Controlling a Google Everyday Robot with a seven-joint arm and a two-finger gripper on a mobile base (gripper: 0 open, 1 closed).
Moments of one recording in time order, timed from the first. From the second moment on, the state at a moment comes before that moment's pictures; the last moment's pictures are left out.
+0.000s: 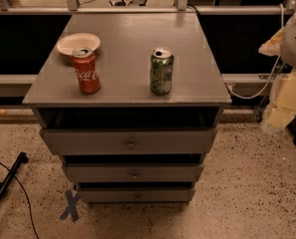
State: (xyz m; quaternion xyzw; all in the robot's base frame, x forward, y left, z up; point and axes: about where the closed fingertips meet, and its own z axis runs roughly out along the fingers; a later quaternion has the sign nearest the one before) arm 0.438 -0.216 0.977 -0.60 0.78 -0.04 0.16
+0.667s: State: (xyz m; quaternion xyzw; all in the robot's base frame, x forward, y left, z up) arm 0.450 -0.212 0.973 -0.60 0.78 -0.02 0.17
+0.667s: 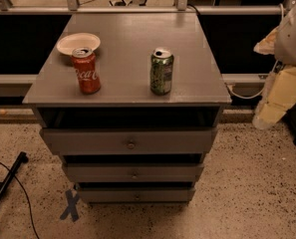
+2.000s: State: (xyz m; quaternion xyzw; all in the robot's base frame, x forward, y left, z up) arm 0.659 -0.097 0.912 -0.54 0.79 0.08 0.29
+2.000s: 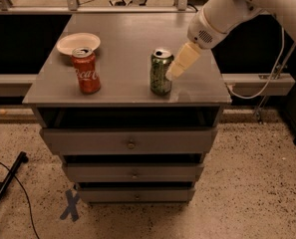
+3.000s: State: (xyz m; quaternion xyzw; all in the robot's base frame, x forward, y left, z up) arm 0.658 -0.060 0.881 -0.57 0.77 0.14 0.27
